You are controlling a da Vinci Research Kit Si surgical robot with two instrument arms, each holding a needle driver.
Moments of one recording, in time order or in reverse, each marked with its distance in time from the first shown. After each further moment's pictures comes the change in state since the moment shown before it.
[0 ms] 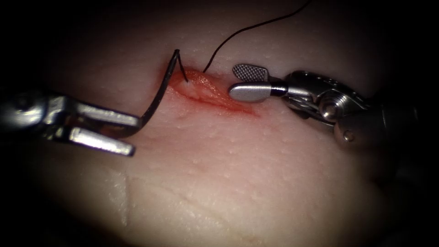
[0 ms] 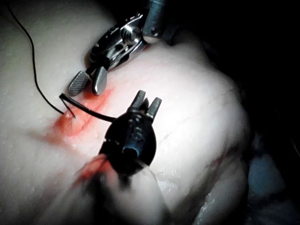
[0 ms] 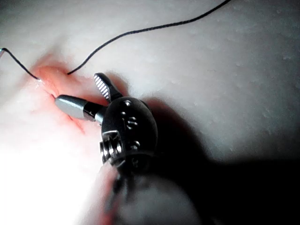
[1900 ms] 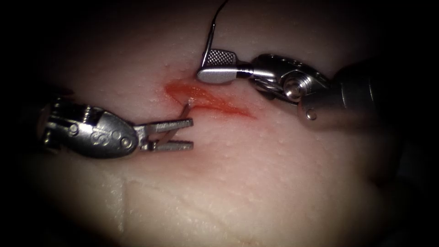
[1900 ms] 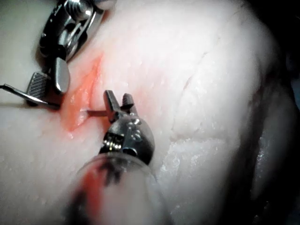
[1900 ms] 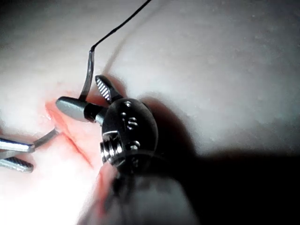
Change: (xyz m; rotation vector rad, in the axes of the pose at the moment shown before) right arm 0.000 0.002 0.005 -0.030 0.020 -0.032; left arm -0.016 -0.002 0.010 0.223 -0.107 0.343
